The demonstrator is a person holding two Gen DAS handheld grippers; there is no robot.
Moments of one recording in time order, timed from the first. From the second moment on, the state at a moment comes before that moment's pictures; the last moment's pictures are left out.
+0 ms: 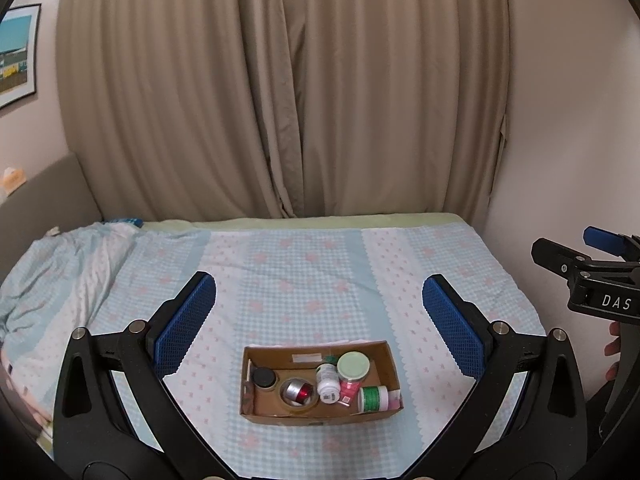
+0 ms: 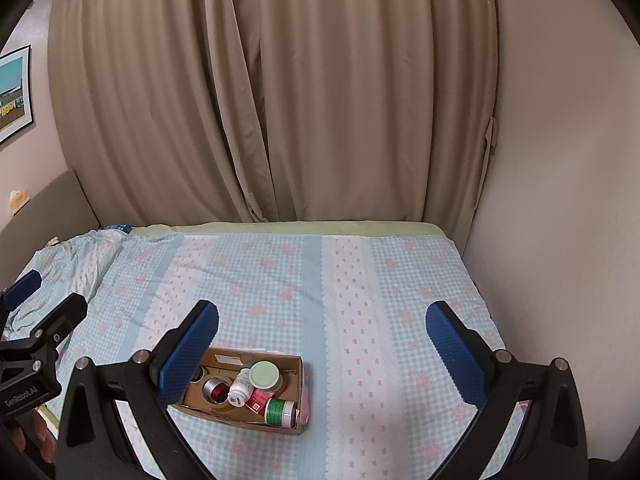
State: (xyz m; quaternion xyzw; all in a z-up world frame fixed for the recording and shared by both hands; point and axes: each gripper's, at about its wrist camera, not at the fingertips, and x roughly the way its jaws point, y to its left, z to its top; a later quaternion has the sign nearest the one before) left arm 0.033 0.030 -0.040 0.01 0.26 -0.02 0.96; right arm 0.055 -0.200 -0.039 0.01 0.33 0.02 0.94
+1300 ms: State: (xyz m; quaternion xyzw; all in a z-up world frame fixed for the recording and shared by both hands) left arm 0.028 0.026 -0.032 0.03 0.24 -0.03 0.97; right arm 0.058 -0.201 -0.040 0.01 0.33 0.02 0.94
